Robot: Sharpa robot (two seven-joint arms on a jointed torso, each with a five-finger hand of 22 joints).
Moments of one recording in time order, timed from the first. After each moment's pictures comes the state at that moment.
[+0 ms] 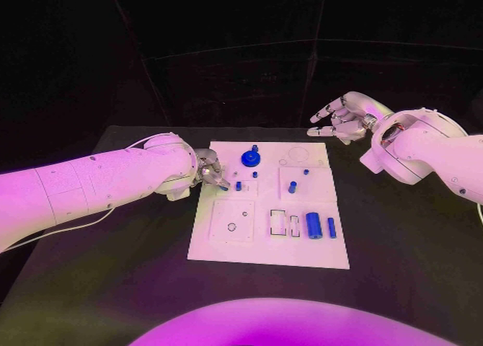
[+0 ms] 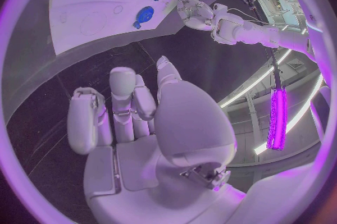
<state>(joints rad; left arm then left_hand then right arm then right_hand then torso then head) 1.19 -0.71 -0.08 1.36 -1.09 0.06 -0.51 1.13 -0.10 0.57 0.09 0.06 0.91 0.03 0.64 0.69 1.28 -0.04 1.11 0.90 1.47 -0.09 1.57 1.31 0.06 1.47 0.02 1.34 1.31 1.29 -0.80 -0.04 1.42 -1.09 -0.32 -0.07 1.36 0.00 -0.10 0.17 0.25 0.90 0.16 0.12 0.07 1.32 0.07 1.25 1.25 1.45 -0.02 0.95 0.68 0.05 1.45 0.09 1.43 1.26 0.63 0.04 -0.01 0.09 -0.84</state>
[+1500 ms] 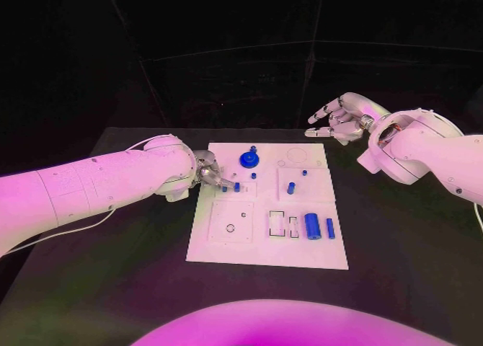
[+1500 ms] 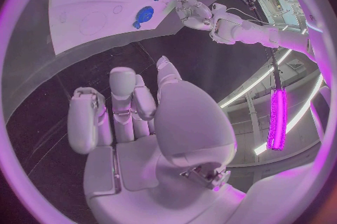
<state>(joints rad) 1.19 -0.70 -0.08 1.33 -1.09 0.05 -0.51 0.97 -0.09 0.20 0.29 0.06 0.92 0.03 0.66 0.67 1.28 -0.04 1.13 0.90 1.47 -0.09 1.57 1.31 0.06 1.47 0.01 1.35 1.31 1.29 -0.80 -0.04 1.42 -1.09 -0.32 -0.07 1.36 0.00 -0.11 0.17 0.25 0.90 0.16 0.12 0.07 1.32 0.07 1.25 1.25 1.45 -0.02 0.95 0.68 0.05 1.44 0.09 1.43 1.26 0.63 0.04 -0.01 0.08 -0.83</state>
